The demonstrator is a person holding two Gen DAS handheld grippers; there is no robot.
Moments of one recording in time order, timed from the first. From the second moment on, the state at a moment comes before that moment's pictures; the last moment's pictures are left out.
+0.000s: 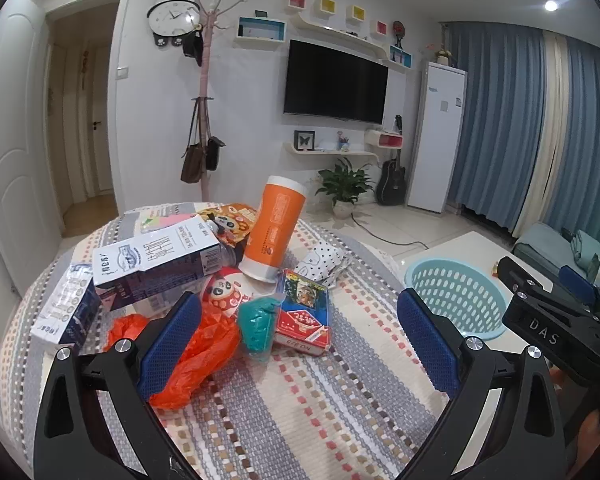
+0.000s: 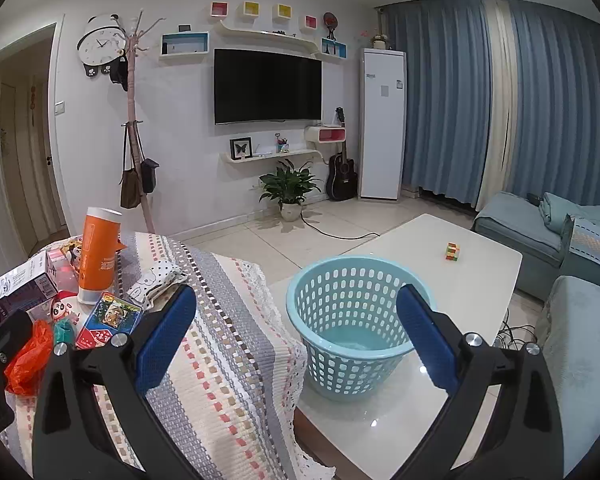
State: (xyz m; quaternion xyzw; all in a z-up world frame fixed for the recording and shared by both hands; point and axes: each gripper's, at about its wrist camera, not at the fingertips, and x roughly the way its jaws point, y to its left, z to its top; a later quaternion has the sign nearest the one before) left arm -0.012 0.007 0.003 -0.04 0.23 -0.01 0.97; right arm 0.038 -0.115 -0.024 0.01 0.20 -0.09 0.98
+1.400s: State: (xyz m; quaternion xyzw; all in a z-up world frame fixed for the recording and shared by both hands) left arm -0.010 0.008 -0.009 -0.04 0.23 -0.01 0.97; right arm 0.038 -0.109 -0.025 0.01 0.20 -0.09 0.98
